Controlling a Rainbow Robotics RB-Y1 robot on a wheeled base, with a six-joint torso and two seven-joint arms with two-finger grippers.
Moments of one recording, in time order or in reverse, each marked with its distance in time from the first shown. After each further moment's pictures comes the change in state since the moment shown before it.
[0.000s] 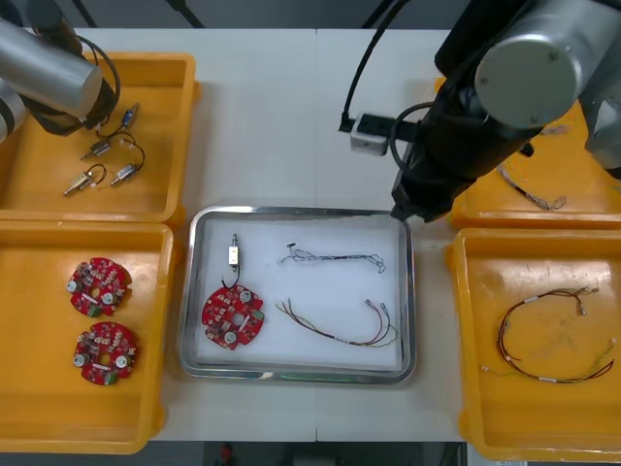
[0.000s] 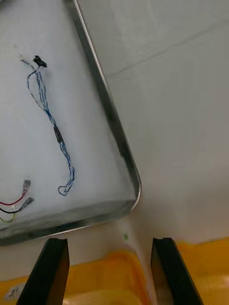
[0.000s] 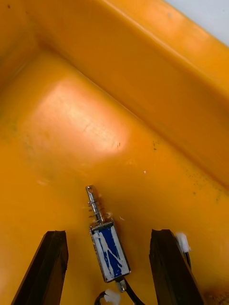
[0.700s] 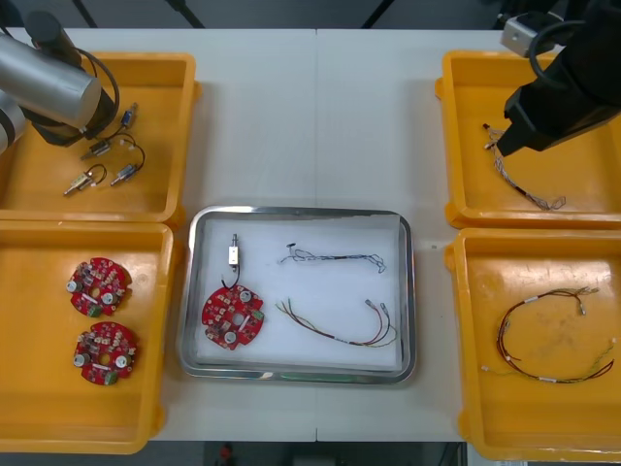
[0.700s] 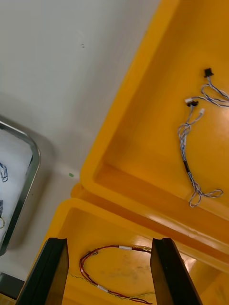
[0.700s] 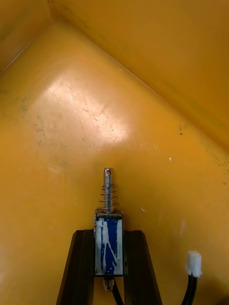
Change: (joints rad) right arm 0.033 -0.155 -0.307 0.000 0.025 0.204 -0.499; left arm 0.023 -0.001 0.000 0.007 0.009 -0.007 0.000
